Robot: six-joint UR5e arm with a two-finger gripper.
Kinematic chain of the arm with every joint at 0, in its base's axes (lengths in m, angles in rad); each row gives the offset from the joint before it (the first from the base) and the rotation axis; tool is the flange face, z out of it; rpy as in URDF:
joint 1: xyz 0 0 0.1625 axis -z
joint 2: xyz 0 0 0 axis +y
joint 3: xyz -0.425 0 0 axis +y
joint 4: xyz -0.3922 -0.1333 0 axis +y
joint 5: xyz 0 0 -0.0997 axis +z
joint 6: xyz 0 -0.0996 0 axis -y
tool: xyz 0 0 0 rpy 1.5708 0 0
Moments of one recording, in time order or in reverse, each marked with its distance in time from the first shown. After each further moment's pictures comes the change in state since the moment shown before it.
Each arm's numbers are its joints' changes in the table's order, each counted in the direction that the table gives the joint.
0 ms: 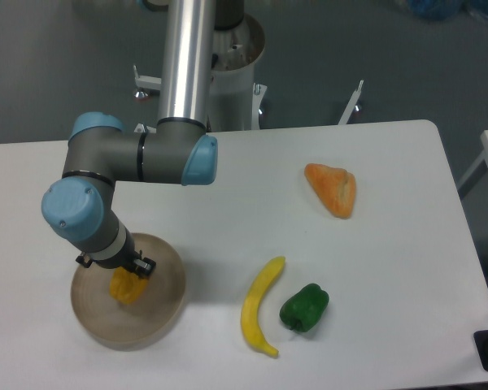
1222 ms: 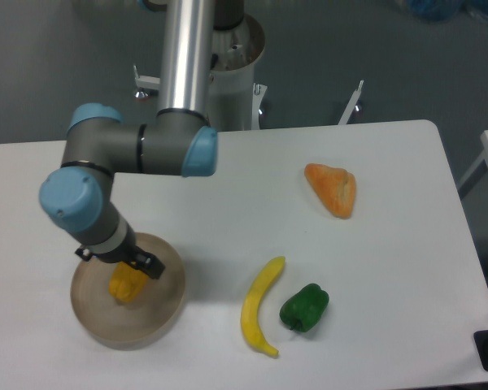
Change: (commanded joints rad) arm -0.118 -0.080 0.000 0.002 -0.002 0.145
